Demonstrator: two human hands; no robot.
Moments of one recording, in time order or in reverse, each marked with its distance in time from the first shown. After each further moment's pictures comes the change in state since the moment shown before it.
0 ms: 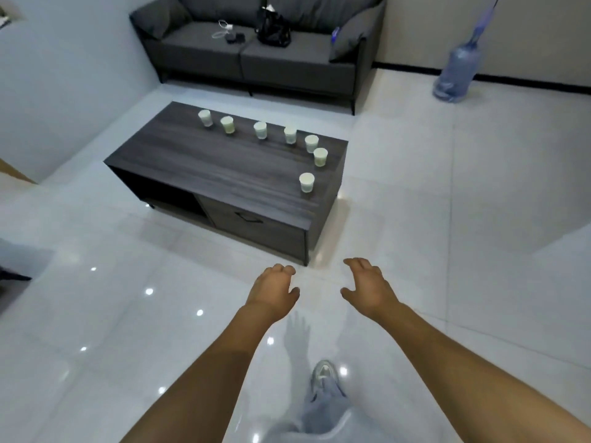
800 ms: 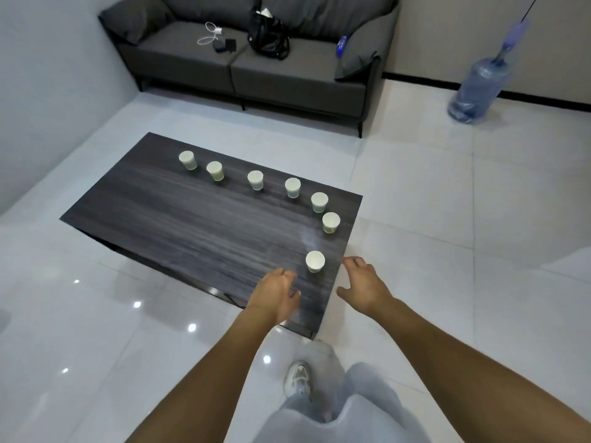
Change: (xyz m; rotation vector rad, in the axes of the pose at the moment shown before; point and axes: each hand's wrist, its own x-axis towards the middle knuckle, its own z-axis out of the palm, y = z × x) left_hand 0.383 -0.041 -0.164 -0.060 -0.076 -0.004; right_hand 0.396 -0.066 -0.142 0.015 -0.047 0.014
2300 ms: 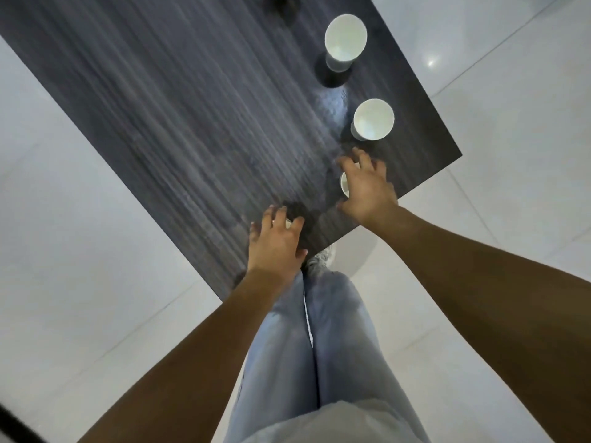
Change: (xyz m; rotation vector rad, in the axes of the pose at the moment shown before) left_hand 0.338 0.007 0.175 -0.132 -0.151 -0.527; right_hand 0.452 0.109 0.068 -0.495 -0.476 -0.275
